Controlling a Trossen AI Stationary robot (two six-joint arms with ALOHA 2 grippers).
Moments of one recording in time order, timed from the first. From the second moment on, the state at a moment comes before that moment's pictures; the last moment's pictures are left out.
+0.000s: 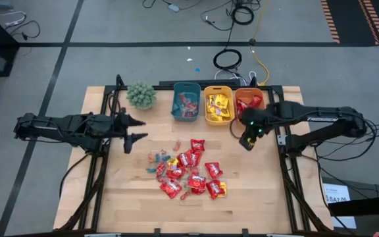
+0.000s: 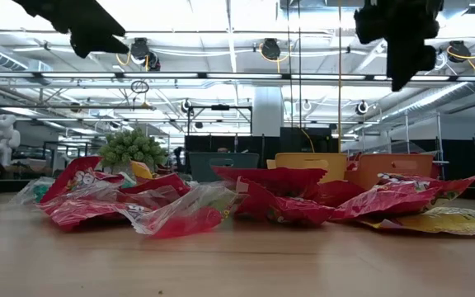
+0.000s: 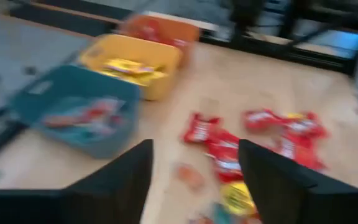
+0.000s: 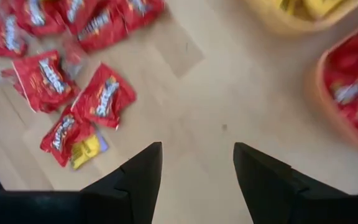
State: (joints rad) left arm -0.10 0.62 0.66 -0.48 -0.28 -0.23; right arm -0.08 1.15 1.10 -1.15 -0.03 0.63
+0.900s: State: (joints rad) left arm -0.10 1.15 0.64 -0.64 -0.18 -0.34; right arm 0.39 1.48 0.88 -0.68 -0.03 0.78
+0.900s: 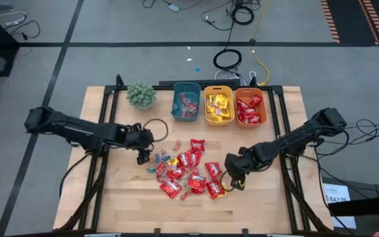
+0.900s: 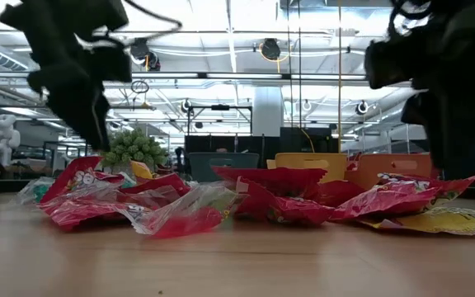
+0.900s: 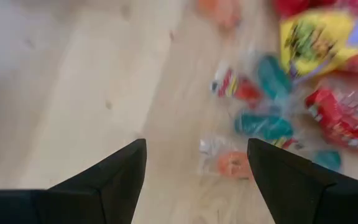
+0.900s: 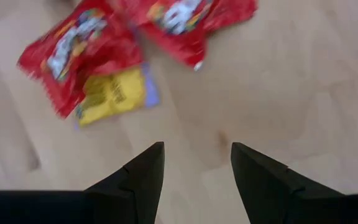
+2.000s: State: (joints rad) left arm -0.05 1.46 0.98 -0.90 -0.16 -0.61; right arm 0.56 1.48 0.88 -0.71 0.15 0.61
